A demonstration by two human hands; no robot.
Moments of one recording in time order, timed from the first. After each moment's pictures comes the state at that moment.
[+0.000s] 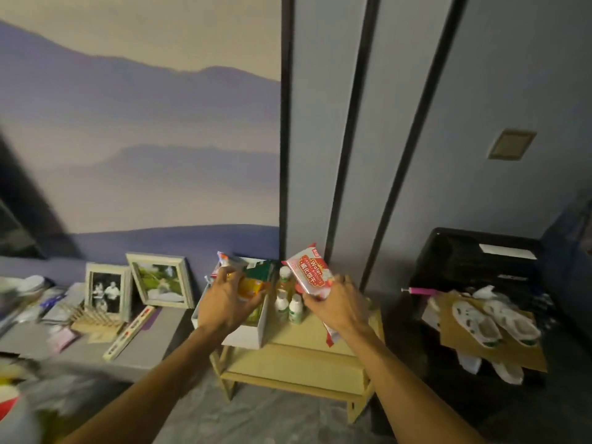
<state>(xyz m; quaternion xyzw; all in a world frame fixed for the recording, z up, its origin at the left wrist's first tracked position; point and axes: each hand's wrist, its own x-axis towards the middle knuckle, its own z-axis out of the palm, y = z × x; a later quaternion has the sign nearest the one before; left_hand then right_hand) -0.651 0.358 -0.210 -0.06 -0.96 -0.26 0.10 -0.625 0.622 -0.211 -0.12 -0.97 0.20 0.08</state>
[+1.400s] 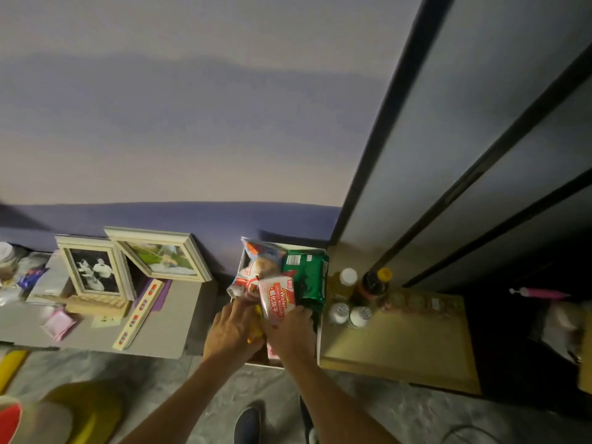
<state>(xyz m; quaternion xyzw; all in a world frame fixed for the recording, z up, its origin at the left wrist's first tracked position) -0.848 0.237 -0.437 -0.10 -0.98 -0.14 -0.12 -0.839 0.383 -0.453 -0.25 -0.92 0.25 -0.17</state>
